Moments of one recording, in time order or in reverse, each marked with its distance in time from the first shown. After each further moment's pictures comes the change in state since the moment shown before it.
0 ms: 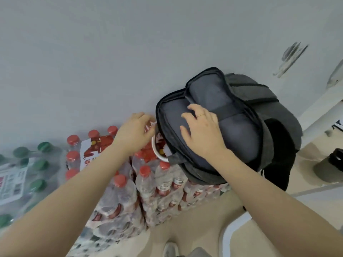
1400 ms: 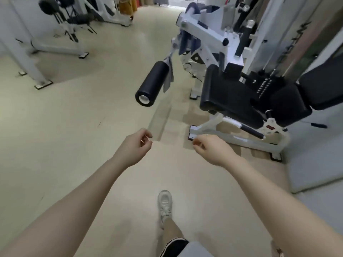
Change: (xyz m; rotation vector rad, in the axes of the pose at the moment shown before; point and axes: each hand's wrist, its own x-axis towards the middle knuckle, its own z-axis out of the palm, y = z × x) left_hand -1.044 0.174 -0.117 0.006 1.345 -1.908; right_hand -0.643 -0.732 -0.106 0.383 -0.848 -2.065
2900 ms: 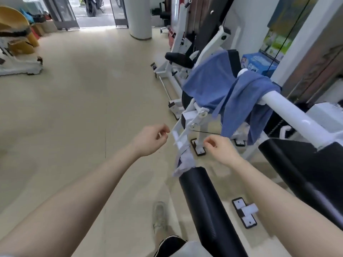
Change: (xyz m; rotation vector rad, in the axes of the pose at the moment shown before) left_hand 1.063 -0.107 -0.289 0.273 -0.491 0.547; right_hand 0.969 -0.029 -0.158 0.373 0.425 0.632
